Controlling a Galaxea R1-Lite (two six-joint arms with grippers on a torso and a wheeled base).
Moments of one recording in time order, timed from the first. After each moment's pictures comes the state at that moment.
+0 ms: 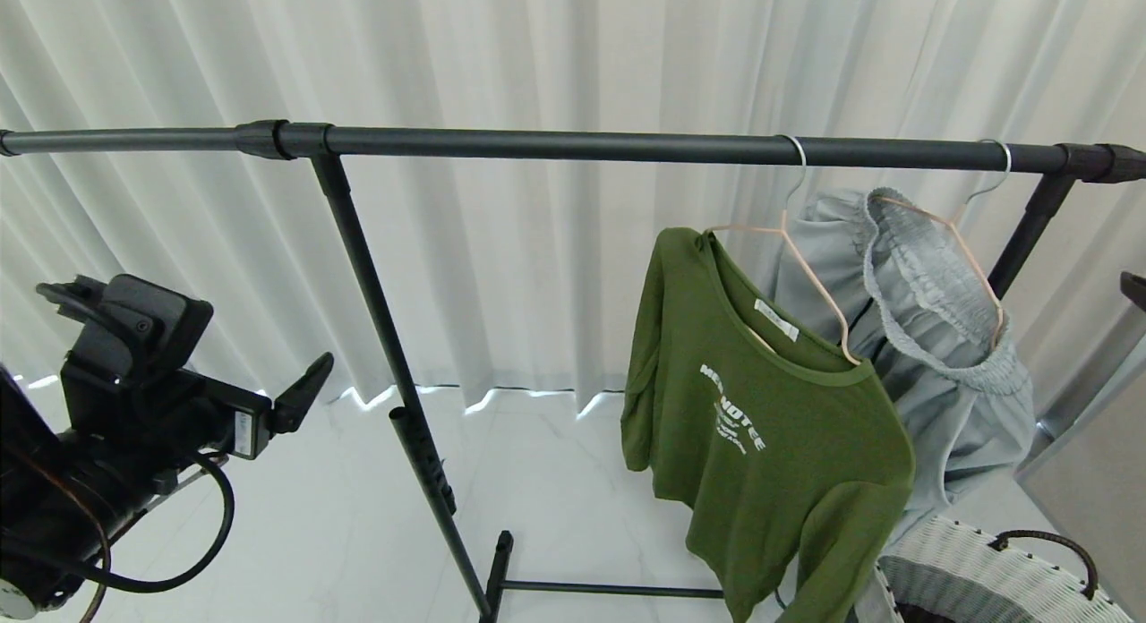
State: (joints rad) left arm -0.08 1.36 -0.30 -1.02 0.03 0.48; right arm 0.11 0.97 -0.78 -0.20 -0.06 -0.42
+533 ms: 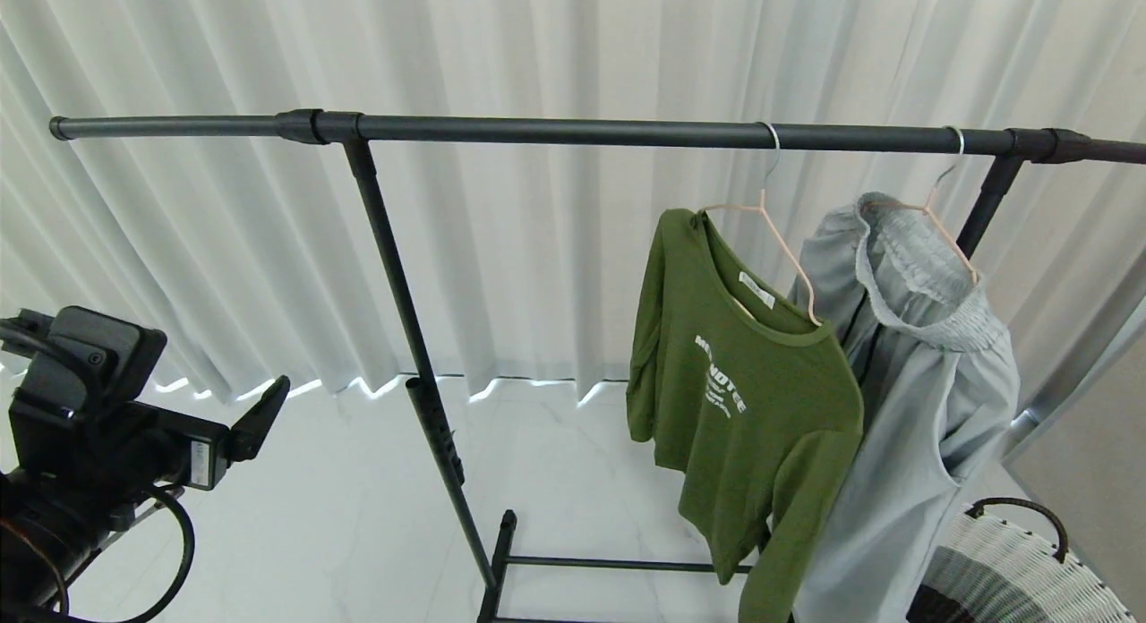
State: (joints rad) left arm -0.02 1.29 -0.22 -1.02 0.07 0.48; right arm 0.11 0.90 -0.75 -0.20 -0.06 -0.42
